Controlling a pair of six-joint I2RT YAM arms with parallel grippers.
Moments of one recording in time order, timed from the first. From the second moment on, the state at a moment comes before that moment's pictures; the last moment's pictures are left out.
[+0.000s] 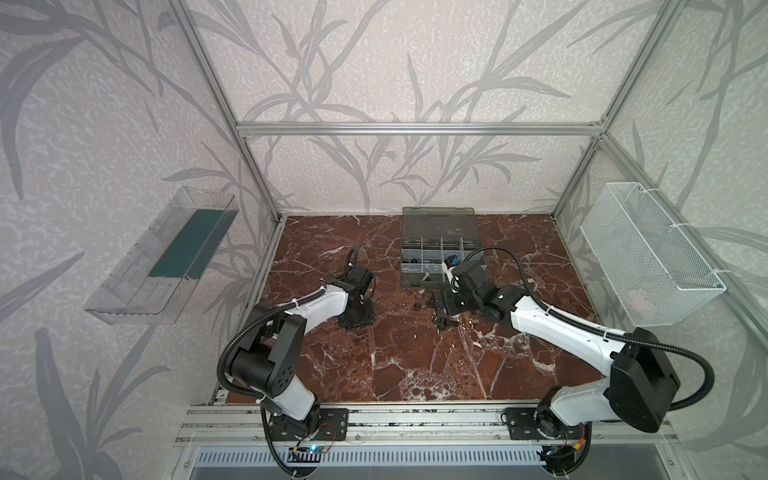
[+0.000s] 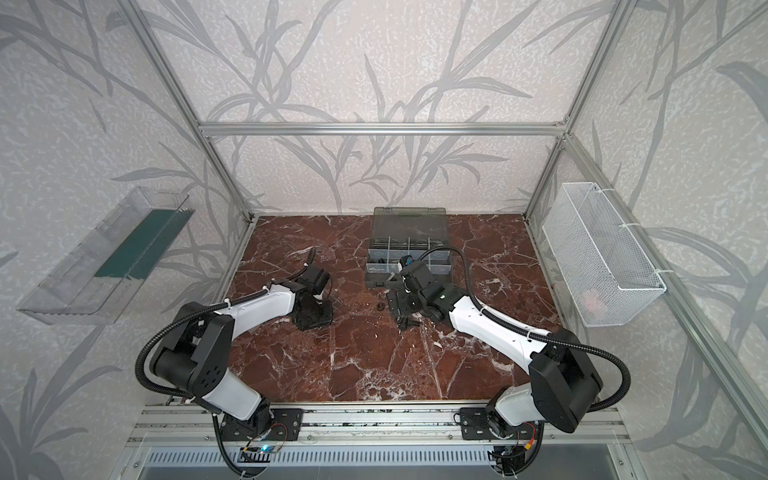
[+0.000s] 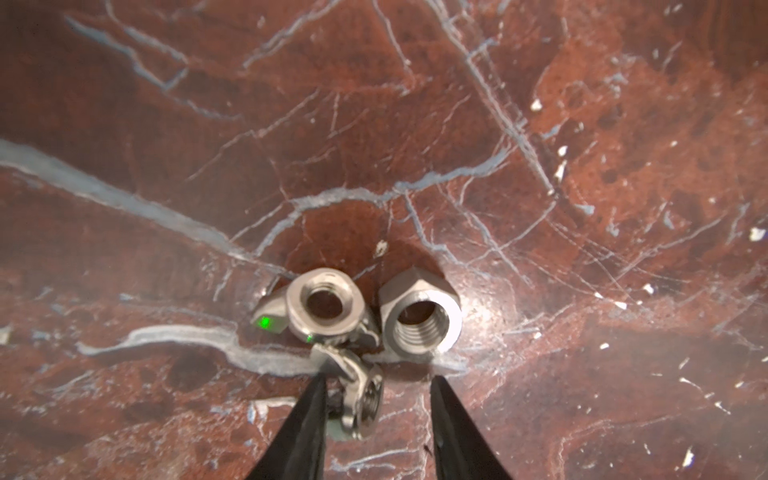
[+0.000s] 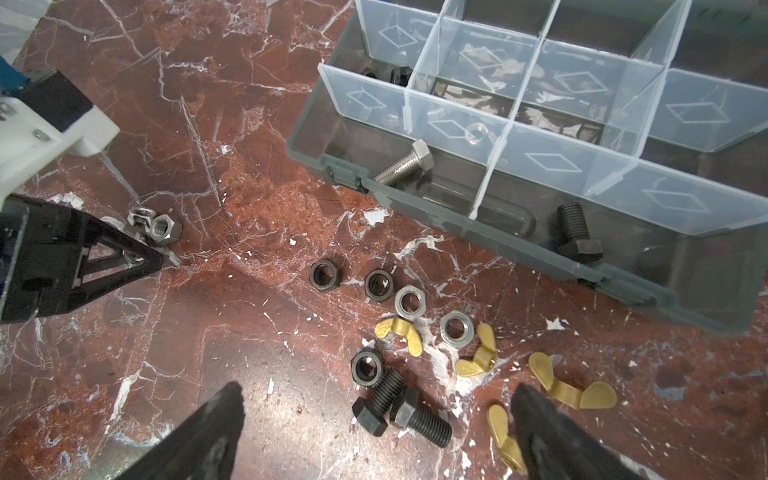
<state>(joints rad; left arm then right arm) -0.37 1.61 0.88 -0.63 0.03 -0.56 0.72 1.42 0.97 -0.40 0.08 0.34</state>
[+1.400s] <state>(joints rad) -0.36 1.59 0.86 -0.55 -0.01 -0.58 0.72 1.42 0.97 -0.40 0.07 0.34</state>
